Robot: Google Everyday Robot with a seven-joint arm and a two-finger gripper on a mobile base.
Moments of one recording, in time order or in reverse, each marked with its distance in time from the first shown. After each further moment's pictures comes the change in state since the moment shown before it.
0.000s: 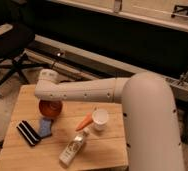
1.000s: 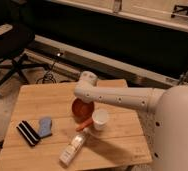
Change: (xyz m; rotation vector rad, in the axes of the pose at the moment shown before) arm -0.211 0.035 0.010 -0.011 -0.227 0.325
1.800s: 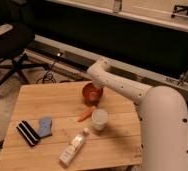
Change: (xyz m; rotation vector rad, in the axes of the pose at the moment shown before) arm -0.025 0.123 0.060 0.005 -0.069 0.360
